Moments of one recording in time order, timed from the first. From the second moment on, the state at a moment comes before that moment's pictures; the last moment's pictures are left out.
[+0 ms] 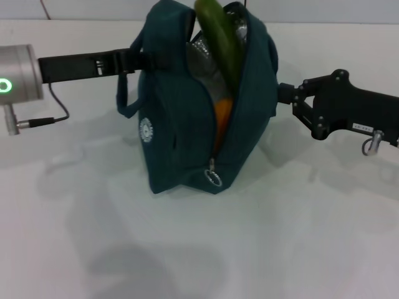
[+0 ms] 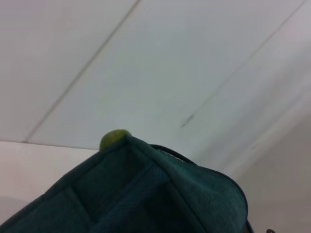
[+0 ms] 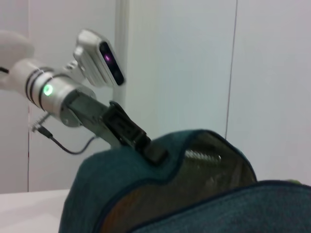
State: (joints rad) left arm -0.54 -2.08 0.70 0.89 1.89 1.58 -2.14; right arm 0.47 2.02 -1.36 -0.69 -1.24 -1.25 1.01
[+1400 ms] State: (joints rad) left arm -0.58 -2.08 0.73 0.68 1.84 1.56 -2.06; right arm 0.33 1.98 -1.00 -0.67 -1.30 -1.40 1.17
